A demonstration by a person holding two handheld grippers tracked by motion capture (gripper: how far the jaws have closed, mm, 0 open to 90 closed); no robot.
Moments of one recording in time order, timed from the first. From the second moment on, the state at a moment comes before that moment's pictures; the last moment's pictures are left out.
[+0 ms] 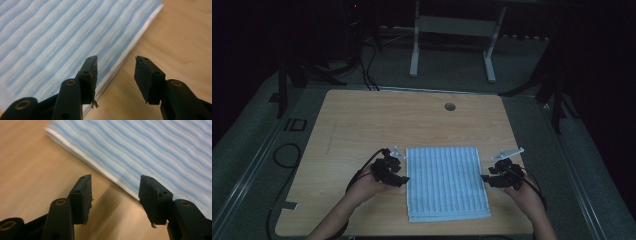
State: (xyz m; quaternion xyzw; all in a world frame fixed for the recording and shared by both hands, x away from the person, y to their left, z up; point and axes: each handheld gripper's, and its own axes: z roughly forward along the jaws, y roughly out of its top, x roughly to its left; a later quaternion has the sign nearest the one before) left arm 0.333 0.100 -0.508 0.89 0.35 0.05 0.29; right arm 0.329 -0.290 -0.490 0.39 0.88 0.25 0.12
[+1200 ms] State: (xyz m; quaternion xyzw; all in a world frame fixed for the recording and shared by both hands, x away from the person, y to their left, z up) left arm 0.438 0.086 -0.527 0.86 0.43 0.05 0.28; right arm 0.465 -0.263 -0.515 0.46 0.86 0.20 0.07
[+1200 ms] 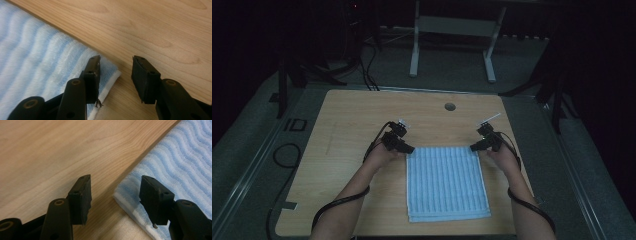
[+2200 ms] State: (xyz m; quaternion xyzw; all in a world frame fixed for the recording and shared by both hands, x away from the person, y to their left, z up) left arm 0.440 0.094 -0.462 0.85 0.40 0.11 0.32; right arm 0.467 -0.245 -0.451 0.43 0.86 0.24 0.13
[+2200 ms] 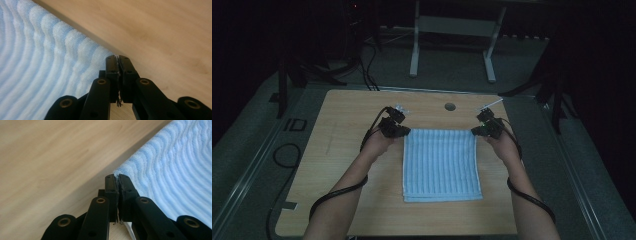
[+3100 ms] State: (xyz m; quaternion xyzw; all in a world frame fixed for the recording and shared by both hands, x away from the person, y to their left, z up) left arm 0.305 0.109 -0.465 0.86 0.31 0.11 0.38; right arm 0.315 -0.272 -0.442 0.35 0.86 0.34 0.16
